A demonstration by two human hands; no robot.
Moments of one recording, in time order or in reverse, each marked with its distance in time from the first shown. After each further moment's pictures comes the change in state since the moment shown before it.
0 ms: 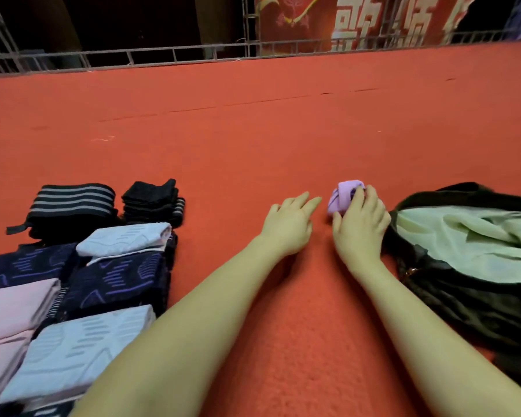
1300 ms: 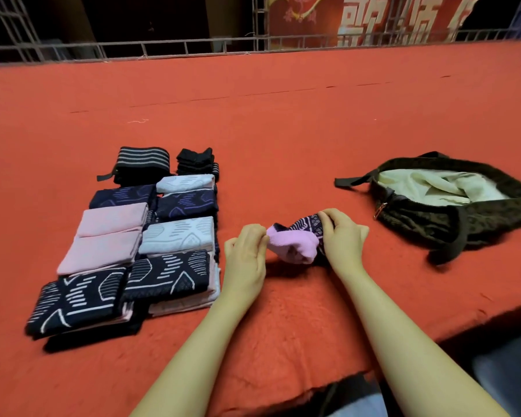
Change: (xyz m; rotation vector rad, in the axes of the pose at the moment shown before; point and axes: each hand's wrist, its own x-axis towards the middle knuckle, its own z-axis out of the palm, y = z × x) left_hand -0.269 0.020 -0.004 -0.521 0.697 -0.111; right_hand -0.144 -0.019 -0.134 0.429 -0.286 0.051
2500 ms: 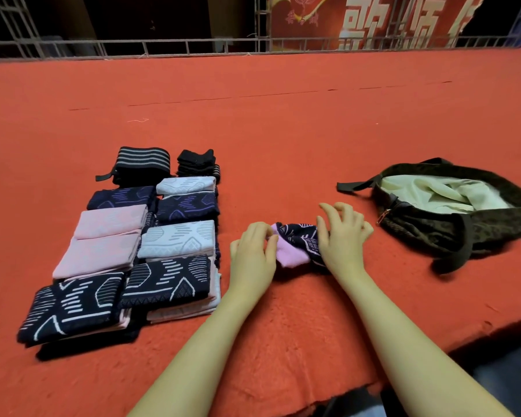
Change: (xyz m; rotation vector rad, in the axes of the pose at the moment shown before) left_hand 0.014 0.001 0.010 0.073 -0.119 -0.170; right_hand 0.003 0.005 0.009 -0.268 0.156 -0.252
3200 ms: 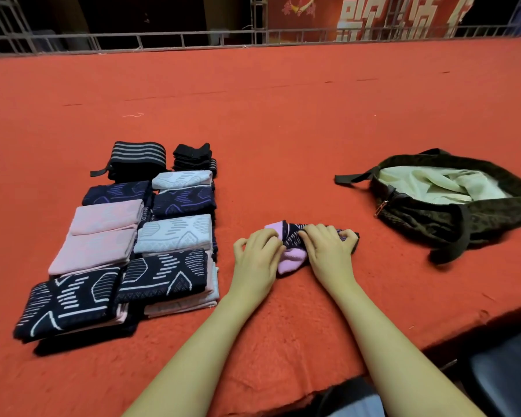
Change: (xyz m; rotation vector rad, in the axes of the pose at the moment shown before) left_hand -0.015 -0.019 0.017 0.141 0.013 0.299; right_hand -0.033 0.002 0.018 -0.035 -0.029 -0.115
